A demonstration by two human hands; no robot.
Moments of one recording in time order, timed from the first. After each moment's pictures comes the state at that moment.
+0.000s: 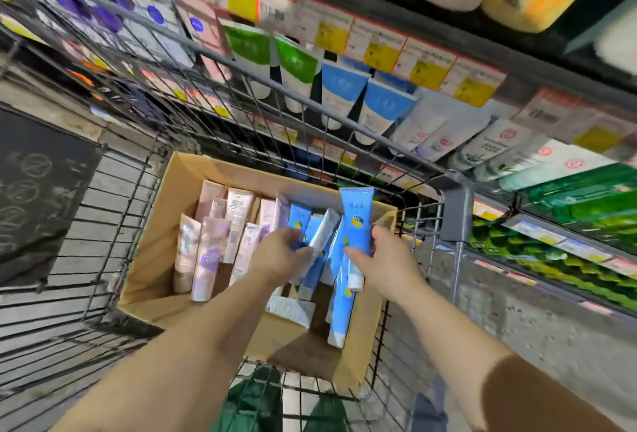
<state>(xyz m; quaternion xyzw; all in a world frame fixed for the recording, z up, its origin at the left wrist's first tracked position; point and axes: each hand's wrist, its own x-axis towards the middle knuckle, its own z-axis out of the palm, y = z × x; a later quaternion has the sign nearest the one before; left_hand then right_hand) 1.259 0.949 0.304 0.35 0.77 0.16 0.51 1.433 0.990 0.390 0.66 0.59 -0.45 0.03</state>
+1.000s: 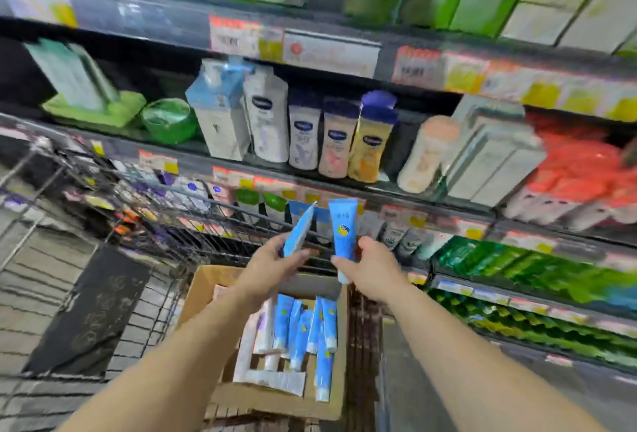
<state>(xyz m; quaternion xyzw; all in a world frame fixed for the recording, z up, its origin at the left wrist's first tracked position) 1.266 0.972 0.576 0.41 0.61 0.37 0.56 1.451 0.990 0.616 0.65 0.63 -0.41 -0.10</state>
